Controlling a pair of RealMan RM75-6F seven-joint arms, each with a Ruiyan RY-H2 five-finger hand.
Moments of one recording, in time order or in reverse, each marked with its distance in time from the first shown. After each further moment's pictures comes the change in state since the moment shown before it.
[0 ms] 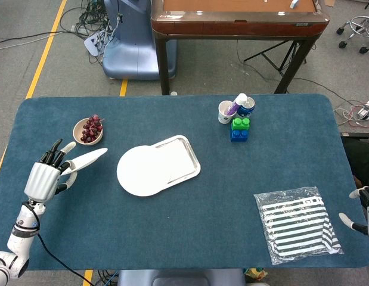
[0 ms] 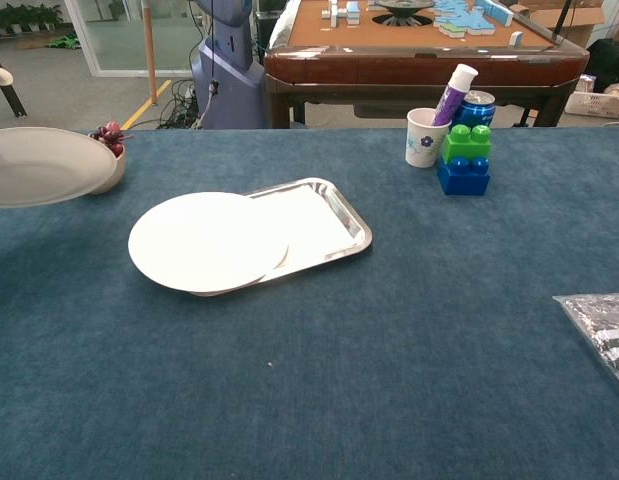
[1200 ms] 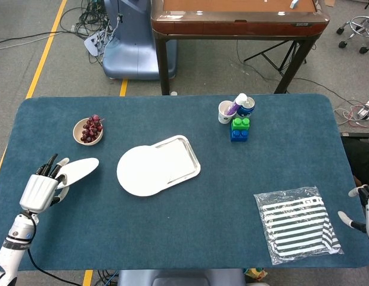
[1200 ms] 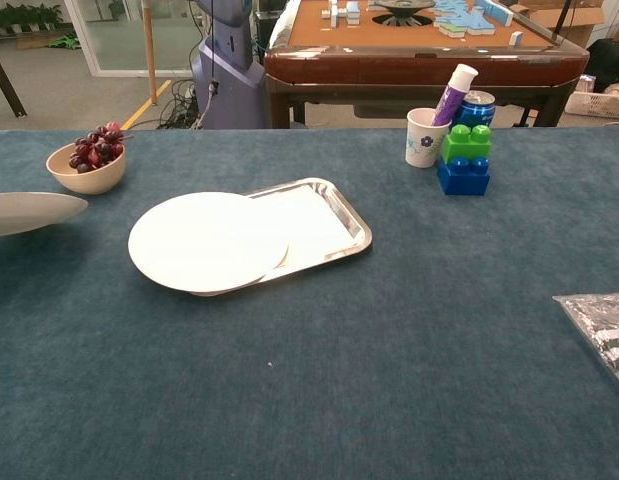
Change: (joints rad) left arm 0.079 0.164 0.073 -0.300 -0.020 -0.152 0.282; right arm 0.011 -0.010 0.008 -0.003 0.016 -0.006 -0.018
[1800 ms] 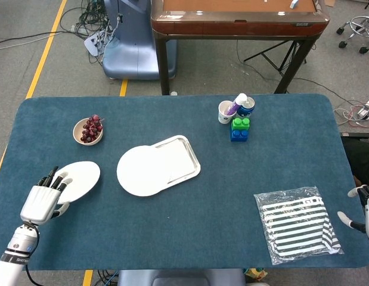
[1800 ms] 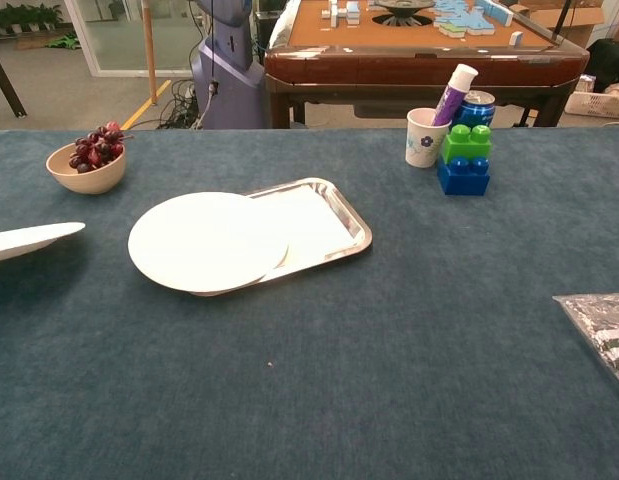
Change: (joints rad) left arm 0.048 0.185 0.023 -0.444 -0.067 -0.110 0.321; right arm 0.001 0.002 -0.003 0.000 -0.004 -0.002 0.003
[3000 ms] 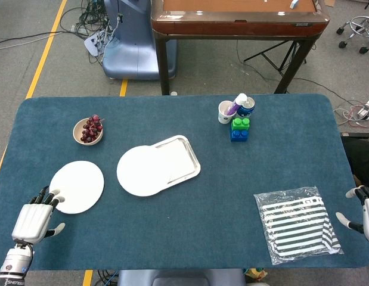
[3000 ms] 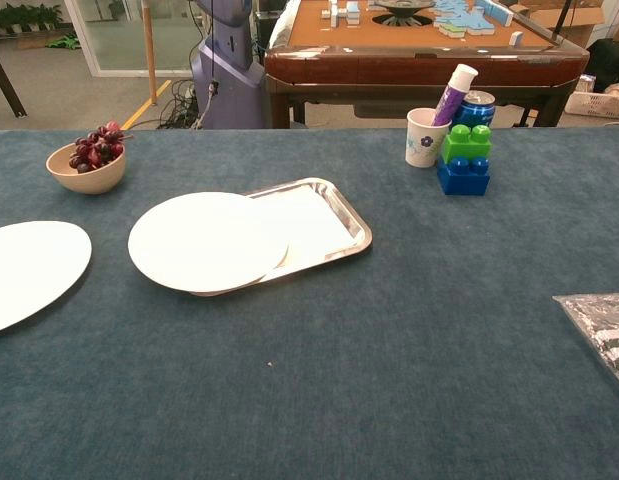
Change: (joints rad) left arm 0.115 0.142 0.012 -0.407 -0.136 -0.007 0.181; right arm 0.003 -0.003 -0.006 0.001 -0.004 -0.006 -0.004
